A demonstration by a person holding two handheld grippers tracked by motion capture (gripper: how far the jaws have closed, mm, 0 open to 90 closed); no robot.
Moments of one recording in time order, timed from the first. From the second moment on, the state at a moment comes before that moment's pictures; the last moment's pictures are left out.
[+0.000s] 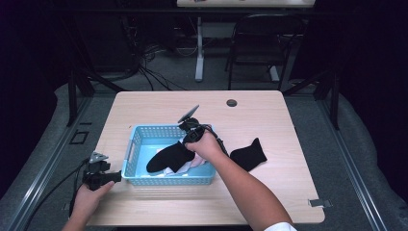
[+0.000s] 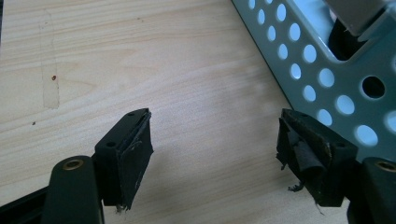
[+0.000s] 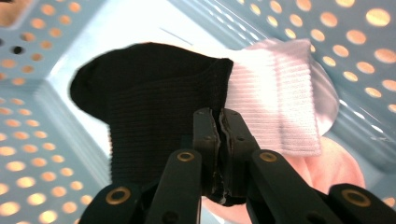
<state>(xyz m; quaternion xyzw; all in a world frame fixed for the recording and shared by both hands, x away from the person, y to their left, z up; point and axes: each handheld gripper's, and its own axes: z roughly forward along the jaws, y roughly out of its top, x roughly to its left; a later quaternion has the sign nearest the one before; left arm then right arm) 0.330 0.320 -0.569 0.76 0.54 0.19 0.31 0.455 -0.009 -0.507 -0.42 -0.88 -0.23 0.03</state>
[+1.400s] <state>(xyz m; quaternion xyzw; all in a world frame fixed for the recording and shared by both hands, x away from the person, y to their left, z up) 0.328 0.321 -0.567 0.76 0.54 0.18 0.31 0.408 -0.012 -0.362 -0.33 -0.91 -0.25 -0.03</state>
